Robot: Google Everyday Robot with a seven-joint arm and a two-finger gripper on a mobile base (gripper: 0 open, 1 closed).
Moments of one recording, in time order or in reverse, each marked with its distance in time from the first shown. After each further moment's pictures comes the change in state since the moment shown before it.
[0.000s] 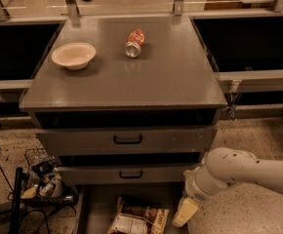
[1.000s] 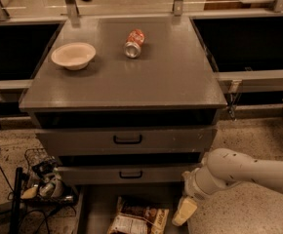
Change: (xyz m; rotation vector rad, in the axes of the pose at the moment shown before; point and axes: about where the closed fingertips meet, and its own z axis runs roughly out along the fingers) arm 0.006 -0.009 0.023 -0.037 -0.037 -0.007
